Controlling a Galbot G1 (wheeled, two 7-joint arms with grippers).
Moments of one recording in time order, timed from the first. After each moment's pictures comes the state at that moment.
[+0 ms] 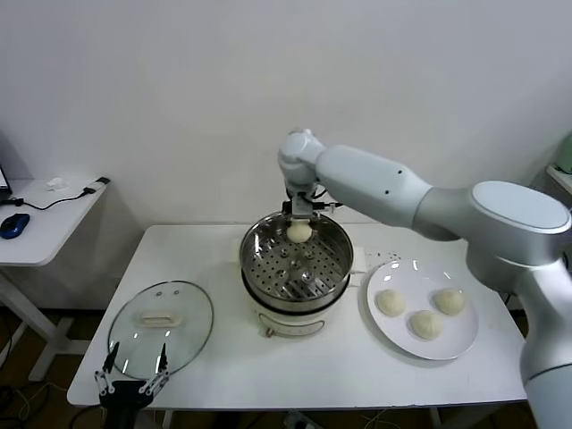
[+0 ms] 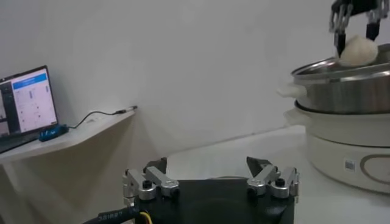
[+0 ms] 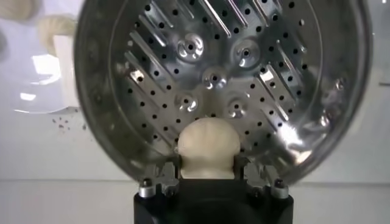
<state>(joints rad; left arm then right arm) 1.85 -1.58 -0.75 -2.07 0.11 -0.16 0.02 0.43 1.42 -1.13 0.91 -0.53 0.69 -1.16</state>
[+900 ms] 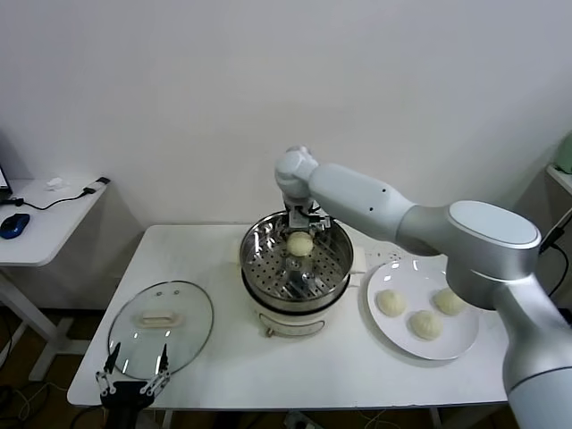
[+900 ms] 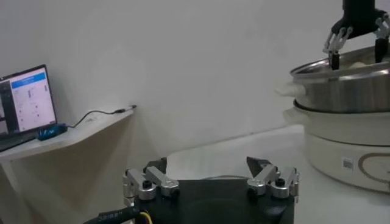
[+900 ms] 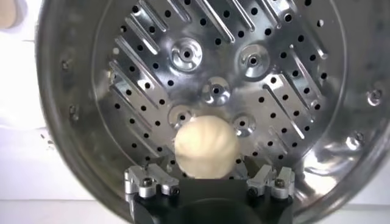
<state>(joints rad) 1.85 -1.58 -0.75 -2.07 0.11 -0.16 0.03 0.43 1.38 -1.10 0.93 -0.51 0.68 -1.17</state>
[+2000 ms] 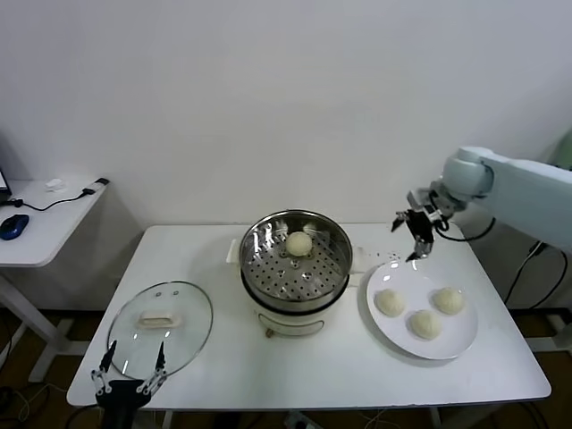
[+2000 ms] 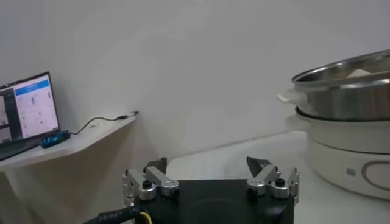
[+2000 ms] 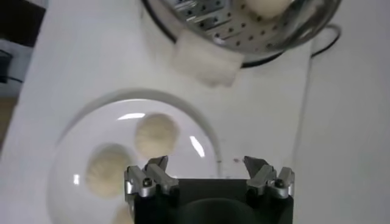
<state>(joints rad) 1.86 -1.57 -0.76 -2.09 0.11 -0.16 0.02 0.56 0.71 -1.43 1.23 0.32 -0.14 -1.06</state>
